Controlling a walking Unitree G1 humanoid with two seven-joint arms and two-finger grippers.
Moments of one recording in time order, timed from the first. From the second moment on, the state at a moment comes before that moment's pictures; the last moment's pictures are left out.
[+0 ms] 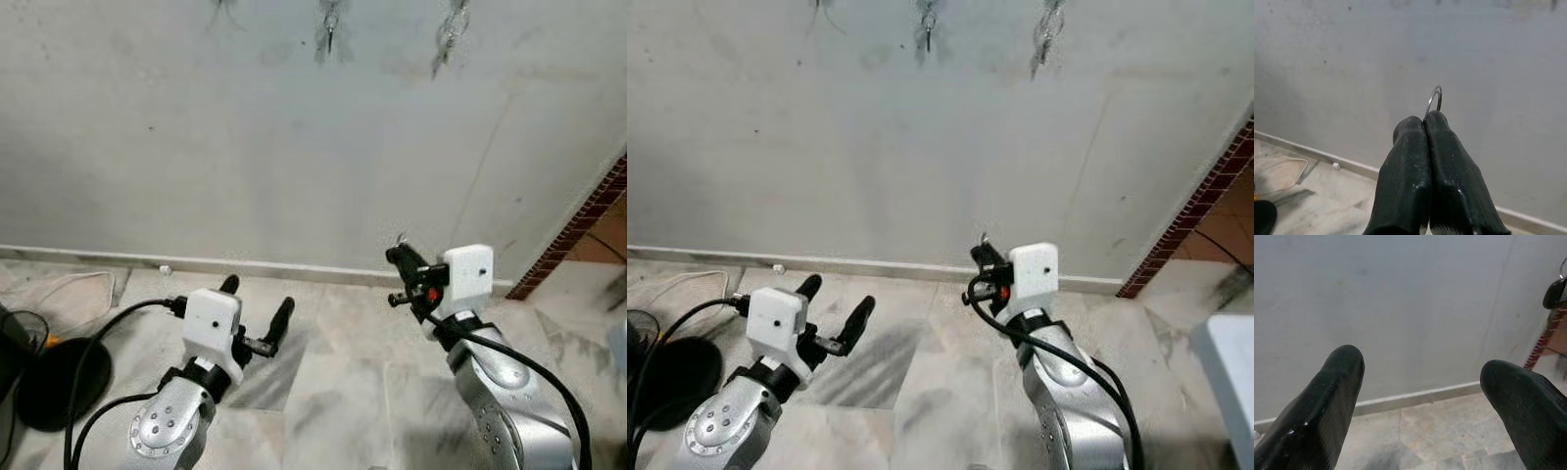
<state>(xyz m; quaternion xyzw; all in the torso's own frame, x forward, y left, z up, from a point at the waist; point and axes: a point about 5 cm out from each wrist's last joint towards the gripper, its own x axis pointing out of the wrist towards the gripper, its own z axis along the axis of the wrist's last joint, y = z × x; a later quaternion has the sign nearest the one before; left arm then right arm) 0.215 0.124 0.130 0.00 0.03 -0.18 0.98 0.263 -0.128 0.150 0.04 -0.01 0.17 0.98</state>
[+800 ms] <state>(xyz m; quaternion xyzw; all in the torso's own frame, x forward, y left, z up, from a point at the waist) 0.217 0.133 0.128 0.01 0.03 -0.17 0.99 0.264 -0.114 0.151 0.05 -0.02 0.19 0.98</state>
